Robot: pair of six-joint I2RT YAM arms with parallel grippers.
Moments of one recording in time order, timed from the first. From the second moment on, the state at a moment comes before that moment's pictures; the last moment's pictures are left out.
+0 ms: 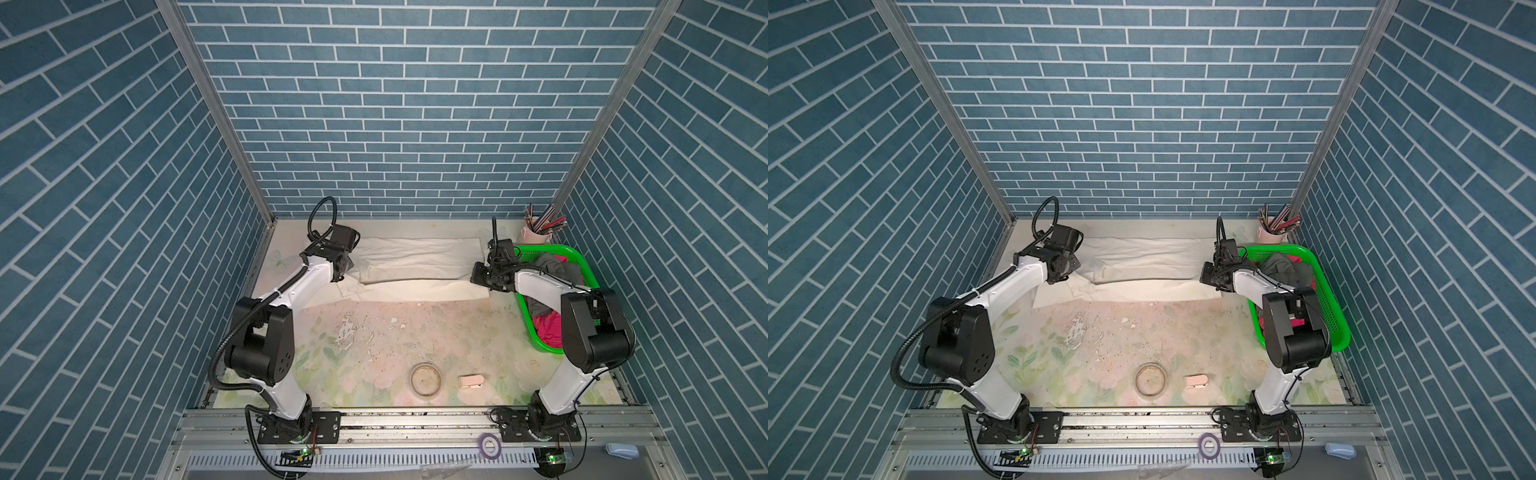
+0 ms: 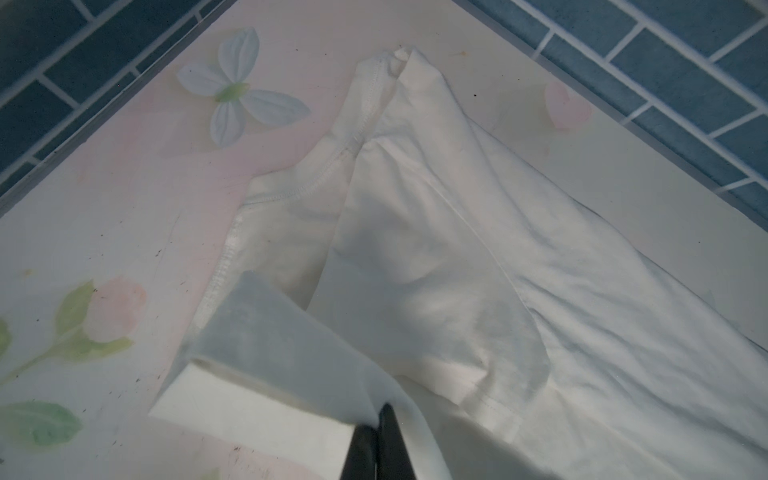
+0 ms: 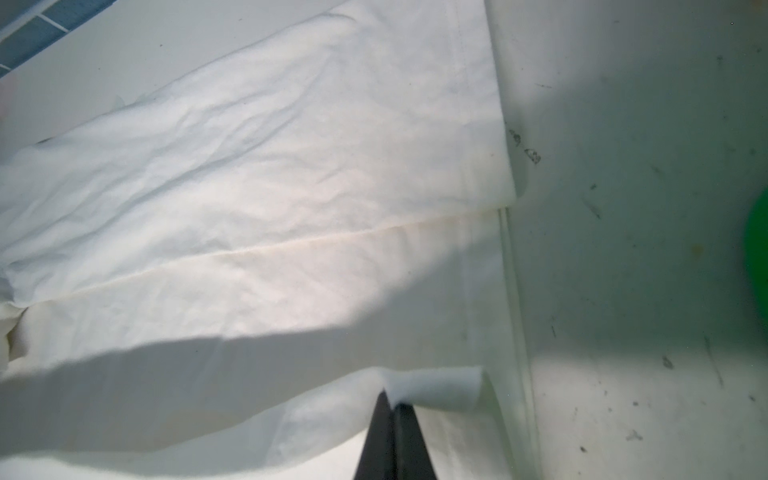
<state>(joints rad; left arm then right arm) -0.28 1.72 1.31 -0.63 -0.43 -0.84 0.26 1.76 1.08 -0.25 -0.11 0.41</state>
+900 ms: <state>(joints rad) -0.27 1.98 1.59 -0.66 -0.47 -0.74 0.21 1.91 1.20 -0.27 -0.09 0.36</state>
